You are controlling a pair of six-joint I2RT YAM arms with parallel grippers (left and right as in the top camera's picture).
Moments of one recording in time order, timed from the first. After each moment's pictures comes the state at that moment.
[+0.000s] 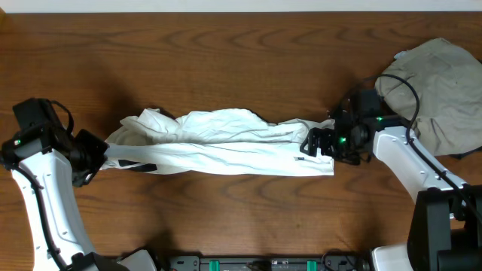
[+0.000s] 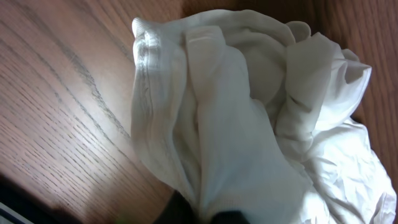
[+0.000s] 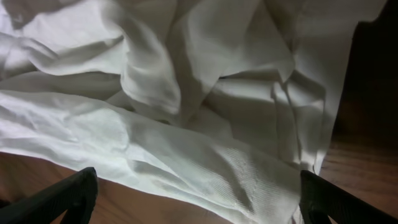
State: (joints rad) left arm 0.50 1.36 1.14 -1.14 0.12 -0.48; right arm 0.12 1.61 0.91 -0.69 -0.42 0.27
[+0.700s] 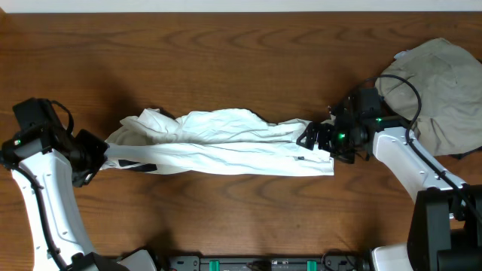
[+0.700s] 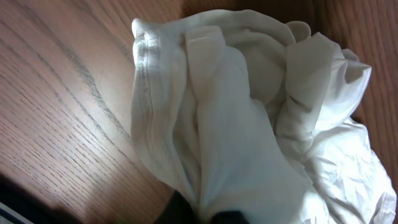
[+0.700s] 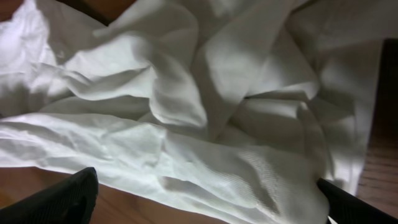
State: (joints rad) left arm 0.50 1.36 1.14 -1.14 0.12 -0.48; right arm 0.12 1.61 0.91 -0.61 -0.49 0.39
